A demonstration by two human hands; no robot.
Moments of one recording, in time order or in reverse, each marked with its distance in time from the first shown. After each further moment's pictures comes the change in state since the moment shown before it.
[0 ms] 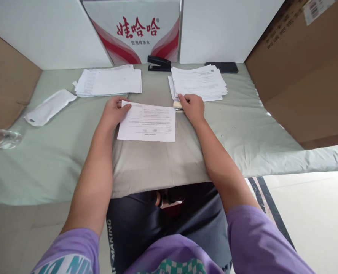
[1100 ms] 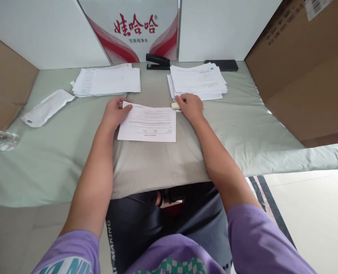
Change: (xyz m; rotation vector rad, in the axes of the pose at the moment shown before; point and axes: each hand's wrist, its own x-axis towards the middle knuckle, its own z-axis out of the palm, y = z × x) left_hand -0.001 -0.003 0.005 0.028 0.002 0.012; right_hand 0.002 -0.006 -0.001 -0.051 -0.083 0.009
